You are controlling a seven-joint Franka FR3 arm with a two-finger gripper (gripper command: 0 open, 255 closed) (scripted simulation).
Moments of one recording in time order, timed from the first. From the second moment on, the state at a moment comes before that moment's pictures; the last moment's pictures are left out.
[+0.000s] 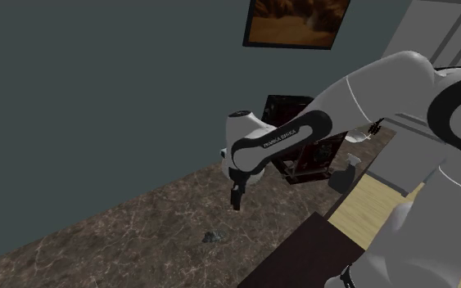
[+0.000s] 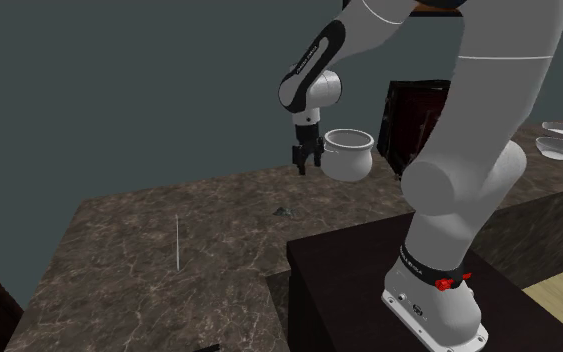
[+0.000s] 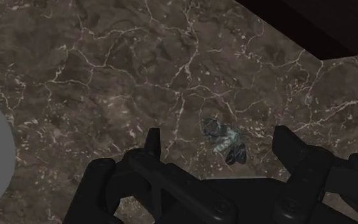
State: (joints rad) arm 0.19 0.08 0.05 -2.37 0.00 2.22 -0.34
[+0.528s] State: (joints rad) arm 0.23 0.36 0.10 -2.24 0.00 2.34 -0.41
